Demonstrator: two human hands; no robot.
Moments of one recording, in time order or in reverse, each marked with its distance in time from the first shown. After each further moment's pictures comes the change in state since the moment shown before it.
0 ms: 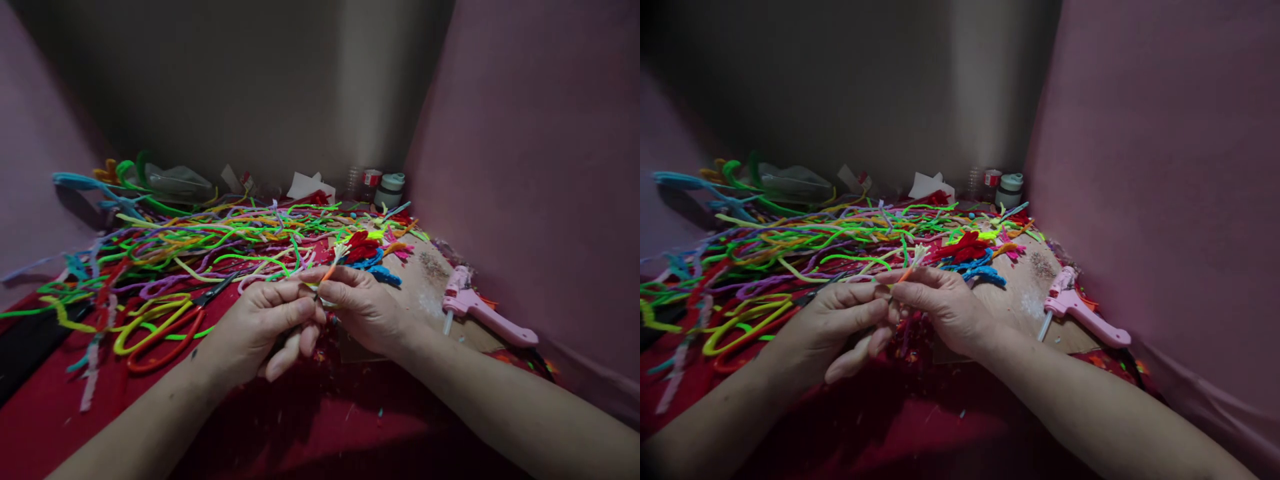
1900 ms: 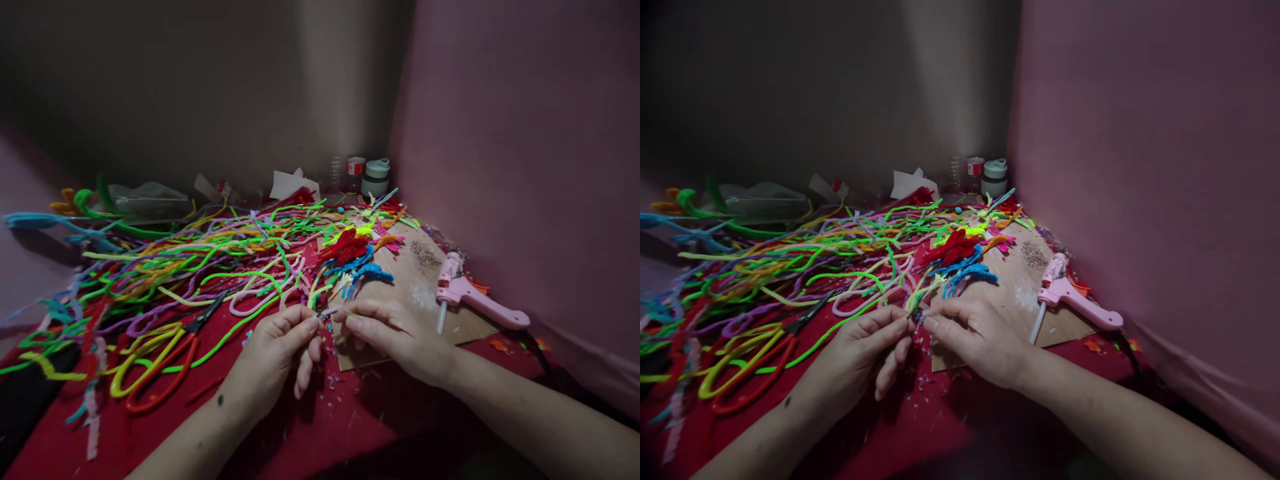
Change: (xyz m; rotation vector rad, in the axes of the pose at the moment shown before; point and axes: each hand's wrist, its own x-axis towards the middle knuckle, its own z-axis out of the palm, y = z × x) left_hand 0.017 -0.025 0.011 -0.109 0.138 -0.179; right_hand -0.050 -0.032 -0.019 -0.805 0.105 0.108
